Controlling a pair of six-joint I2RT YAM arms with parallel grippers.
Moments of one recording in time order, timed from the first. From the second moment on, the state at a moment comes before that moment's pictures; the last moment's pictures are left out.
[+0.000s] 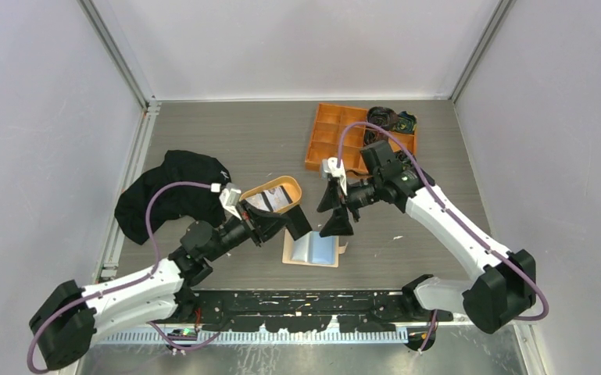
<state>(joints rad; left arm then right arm) -0.89 0.88 0.23 0.85 0.14 -0.64 0.49 1.24 1.01 -0.61 -1.12 -0.41</state>
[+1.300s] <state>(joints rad) -0.74 1.11 0.19 0.69 0.29 -0.89 1.02 1.52 0.83 -0.73 -0.22 -1.11</state>
